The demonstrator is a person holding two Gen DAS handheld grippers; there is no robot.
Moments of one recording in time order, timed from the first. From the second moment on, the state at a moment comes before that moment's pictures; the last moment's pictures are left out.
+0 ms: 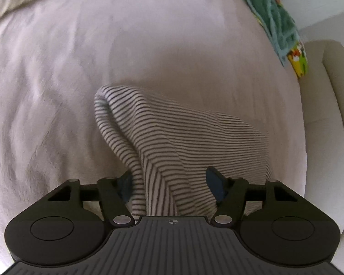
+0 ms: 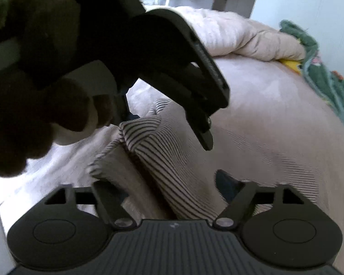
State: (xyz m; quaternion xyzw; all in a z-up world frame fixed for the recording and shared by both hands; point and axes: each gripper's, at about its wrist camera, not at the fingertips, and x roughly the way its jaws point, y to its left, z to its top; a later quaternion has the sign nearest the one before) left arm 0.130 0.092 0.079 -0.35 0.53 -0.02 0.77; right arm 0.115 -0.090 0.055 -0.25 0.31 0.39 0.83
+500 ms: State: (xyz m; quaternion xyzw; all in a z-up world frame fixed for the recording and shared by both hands) left arm 0.157 0.072 0.105 -0.32 0.56 -0.07 0.76; right arm 0.078 -0.076 0.058 -0.27 0.25 0.37 0.85
